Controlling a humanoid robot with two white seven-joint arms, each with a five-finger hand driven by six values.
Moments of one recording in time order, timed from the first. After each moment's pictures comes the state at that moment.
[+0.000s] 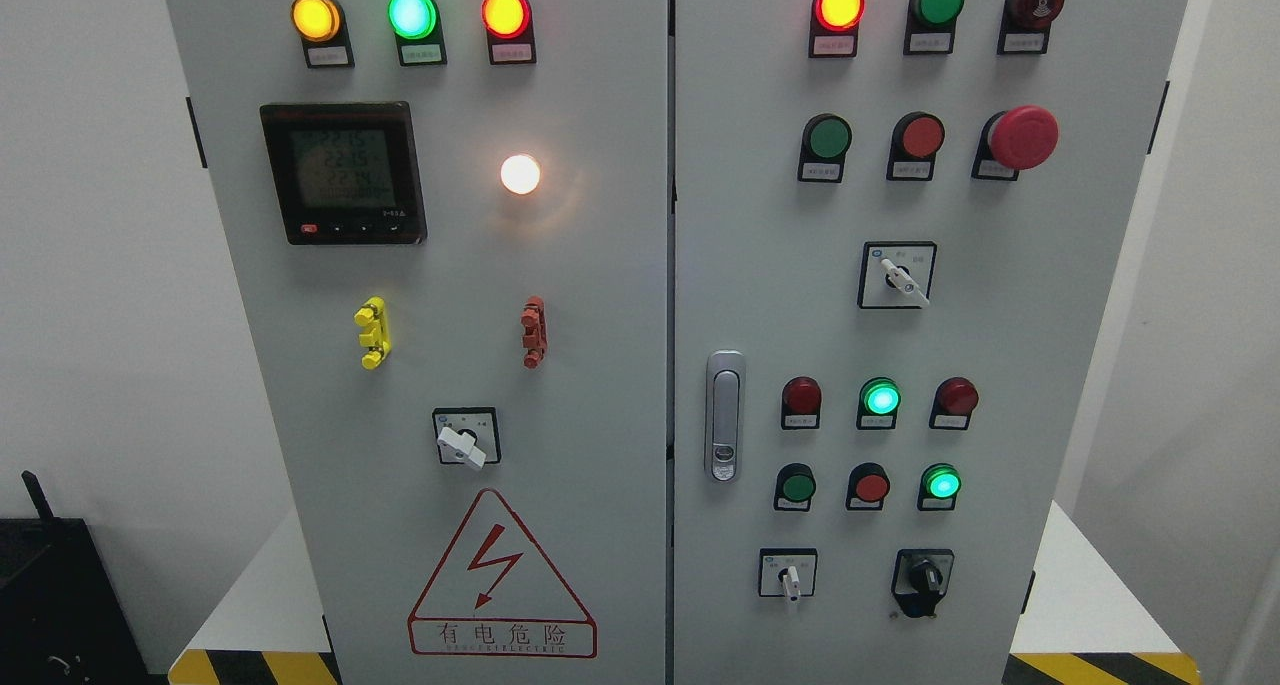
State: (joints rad) left arm 0.12 -0.01 0.04 -0.30 0.00 -0.15 -0.14; right arm 0.09 0.12 0.08 -0.13 0.00 0.02 -0.08
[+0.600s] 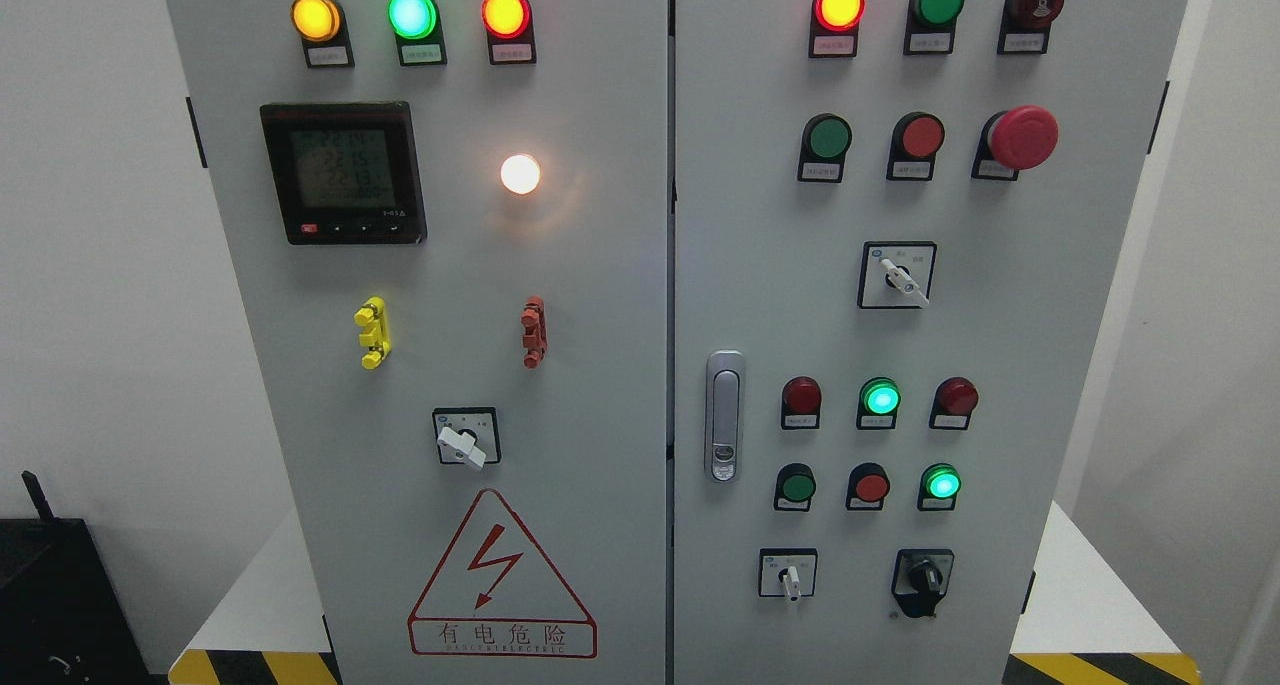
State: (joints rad) left arm 0.08 -0.01 0.01 -0.10 0.00 -0.10 -0.13; right arm 0.09 0.12 0.08 -0.13 0.00 0.02 -0.08
